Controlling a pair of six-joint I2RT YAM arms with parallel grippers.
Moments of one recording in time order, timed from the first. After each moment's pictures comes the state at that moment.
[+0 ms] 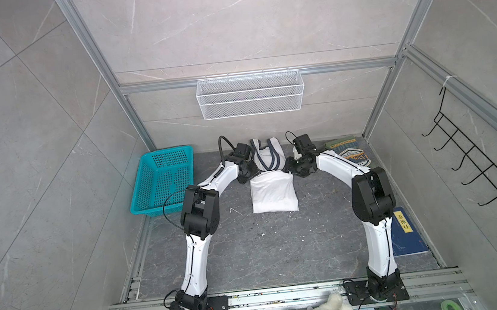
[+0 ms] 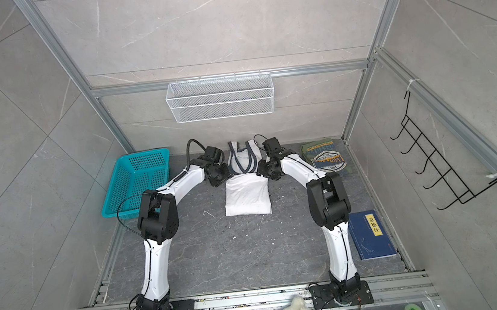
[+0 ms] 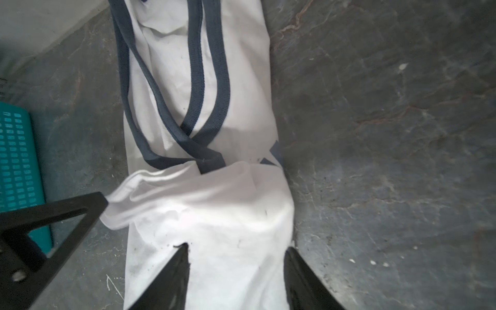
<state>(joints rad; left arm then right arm) -0.44 2.25 1.90 -0.67 0.09 -0.75 0.33 2.14 1.77 -0.65 -0.17 0.56</state>
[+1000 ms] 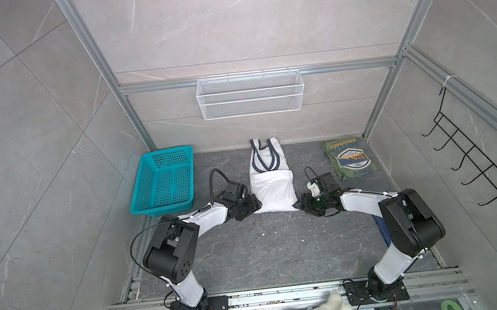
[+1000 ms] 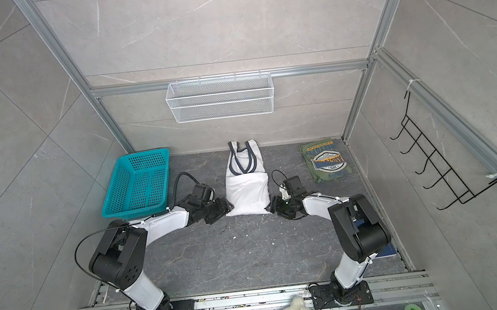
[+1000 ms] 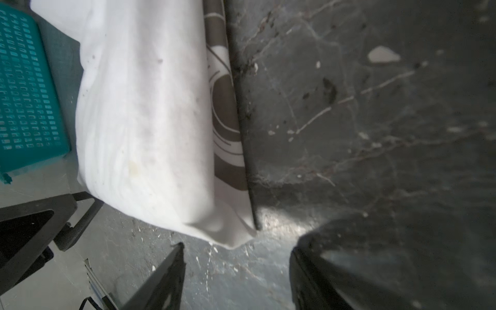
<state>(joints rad) -0.51 1.72 0.95 -0.16 0.27 -0.83 0.32 1.71 0.85 -0.13 -0.44 0.66</state>
